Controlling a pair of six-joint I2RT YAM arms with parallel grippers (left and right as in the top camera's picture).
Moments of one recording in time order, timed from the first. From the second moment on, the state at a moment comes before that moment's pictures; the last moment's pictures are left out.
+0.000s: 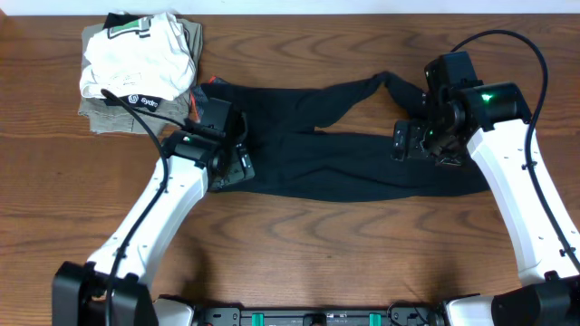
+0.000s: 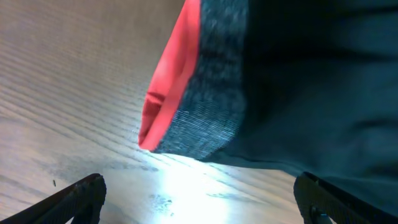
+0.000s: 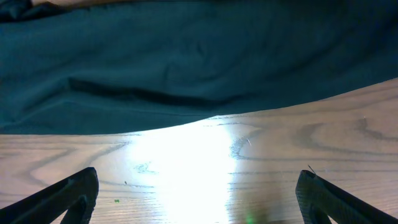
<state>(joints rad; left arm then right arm) -0.29 1.50 1.05 -0.92 -0.16 -0.59 0.20 1.56 1.48 -1.33 0.02 0.37</state>
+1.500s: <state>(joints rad) -0.19 1.49 0.88 -0.94 0.00 -0.35 0.19 1.56 1.41 -1.34 0.03 0.38</state>
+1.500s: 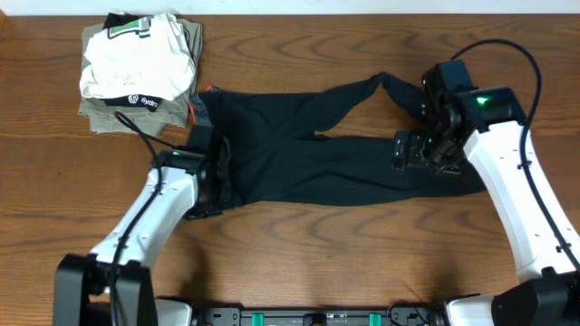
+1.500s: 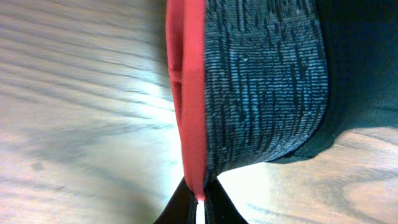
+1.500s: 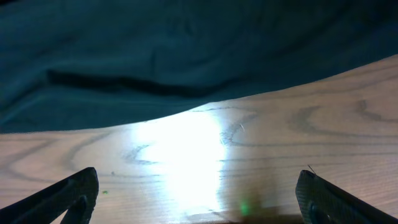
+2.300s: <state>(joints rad) -0.12 1.42 0.93 -1.05 -0.04 -0.37 0.02 1.56 1.10 -1.00 -0.05 0.42</state>
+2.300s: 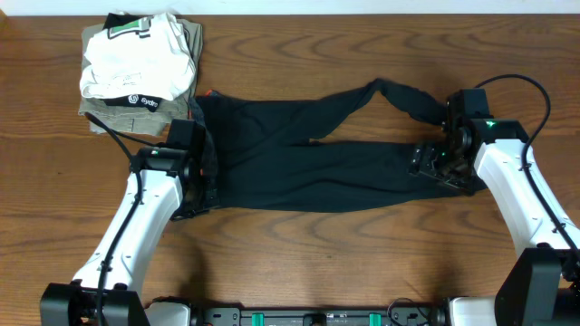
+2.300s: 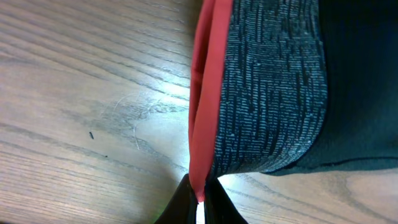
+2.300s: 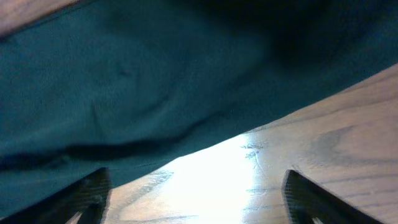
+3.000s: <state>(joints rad) -0.08 1.42 0.93 -1.07 -0.04 -0.38 -0.02 1.67 1.08 -0.89 0.02 0.47</state>
